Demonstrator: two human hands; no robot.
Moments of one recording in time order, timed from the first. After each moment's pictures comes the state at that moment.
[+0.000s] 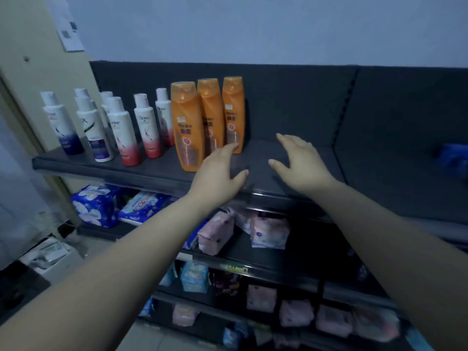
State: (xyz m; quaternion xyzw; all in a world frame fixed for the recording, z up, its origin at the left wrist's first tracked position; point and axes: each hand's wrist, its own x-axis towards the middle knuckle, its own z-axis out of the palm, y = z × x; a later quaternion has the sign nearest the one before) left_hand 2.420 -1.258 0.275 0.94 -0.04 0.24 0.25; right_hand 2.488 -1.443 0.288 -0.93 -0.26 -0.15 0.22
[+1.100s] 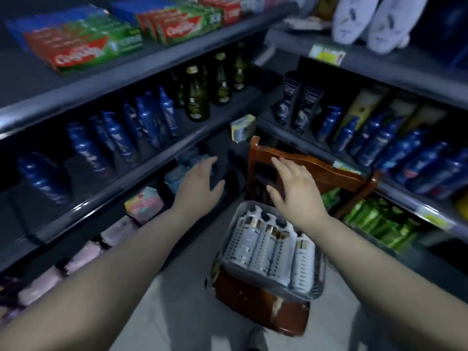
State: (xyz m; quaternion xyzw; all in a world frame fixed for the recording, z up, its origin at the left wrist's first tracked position) left_hand 2.229 -1.837 0.083 0.85 -0.43 -0.08 0.29; right_hand 2.049 -1.983 0.095 -0.95 0.28 -0.13 0.12
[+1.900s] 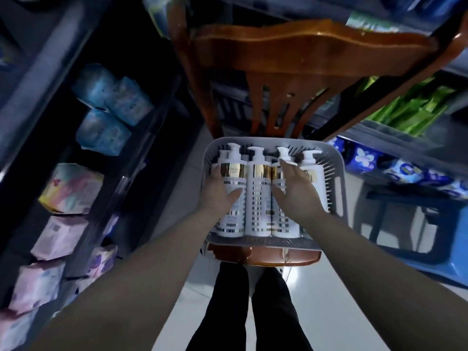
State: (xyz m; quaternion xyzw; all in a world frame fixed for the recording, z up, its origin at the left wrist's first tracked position) left_hand 2.205 -1.941 -0.207 0.82 -0.36 -0.41 0.14; right_hand 2.022 -2.016 -0.179 -0.79 0.51 0.04 0.33
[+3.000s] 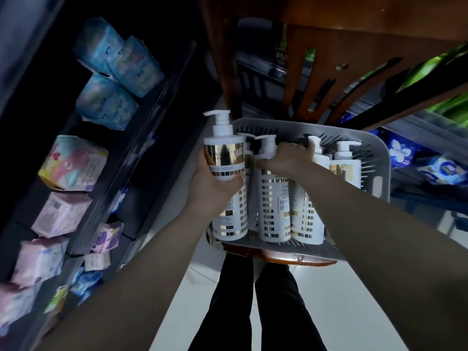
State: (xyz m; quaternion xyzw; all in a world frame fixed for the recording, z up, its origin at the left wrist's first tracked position) left_hand 2.235 -1.909 -0.204 0.79 -0.21 -0.43 0.38; right_hand 2.113 -2.070 -0.253 -0.76 0.52 0.27 0.29
